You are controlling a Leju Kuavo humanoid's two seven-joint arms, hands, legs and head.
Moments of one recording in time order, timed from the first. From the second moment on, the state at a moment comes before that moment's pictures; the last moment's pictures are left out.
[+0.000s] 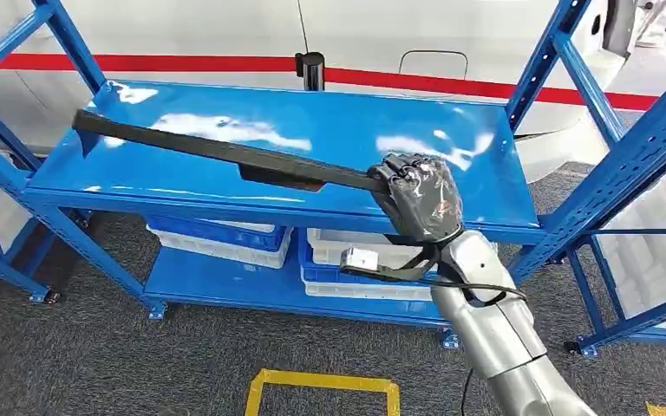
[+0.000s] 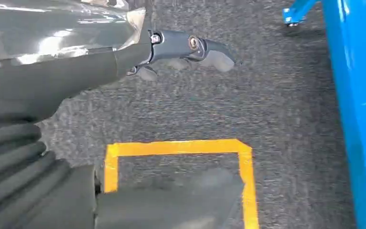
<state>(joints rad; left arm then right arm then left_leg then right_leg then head) -0.09 -0.14 0.35 -0.20 -0.34 0.27 -0.65 -0.60 -0.05 0.49 -1.25 1.14 -0.48 -0.32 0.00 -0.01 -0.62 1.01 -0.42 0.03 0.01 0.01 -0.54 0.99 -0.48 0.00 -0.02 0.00</state>
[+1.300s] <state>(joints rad) -0.12 -0.14 0.30 -0.20 -0.46 0.28 -0.45 -0.45 -0.09 0.40 -1.27 1.11 -0.51 -0.32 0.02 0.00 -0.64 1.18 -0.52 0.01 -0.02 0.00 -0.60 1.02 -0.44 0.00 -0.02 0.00</state>
